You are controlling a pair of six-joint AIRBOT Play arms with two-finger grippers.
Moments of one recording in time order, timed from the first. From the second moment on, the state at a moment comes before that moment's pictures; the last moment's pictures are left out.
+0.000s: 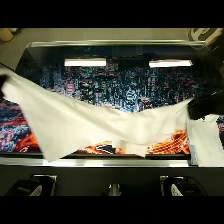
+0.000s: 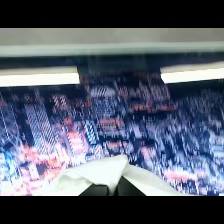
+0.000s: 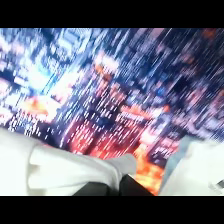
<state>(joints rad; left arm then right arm) -0.19 -0.69 1.34 1.57 -1.17 -1.66 -0.05 -0.85 1.29 -1.40 1.47 1.09</state>
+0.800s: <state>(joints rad) -0.25 -0.81 0.72 1.51 -0.81 -1.72 -0.05 -1.24 0.91 -1.24 0.93 1.06</state>
